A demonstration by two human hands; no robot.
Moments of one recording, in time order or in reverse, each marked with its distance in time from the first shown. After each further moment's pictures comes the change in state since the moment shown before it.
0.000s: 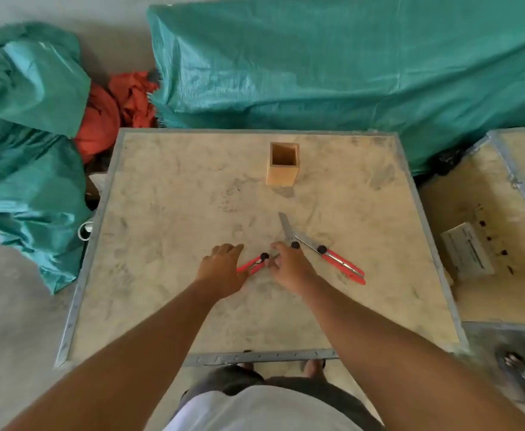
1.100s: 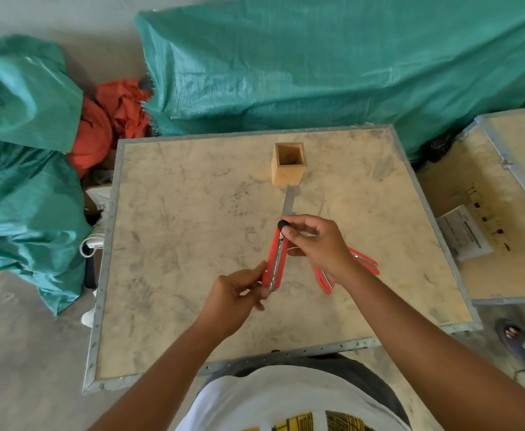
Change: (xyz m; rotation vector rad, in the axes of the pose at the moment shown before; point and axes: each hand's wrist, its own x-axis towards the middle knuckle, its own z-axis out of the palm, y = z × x) left_hand -0.088 -0.010 -0.039 -1.129 0.050 0.147; right_hand -0.044 -0.080 -0.063 0.865 0.172 0.010
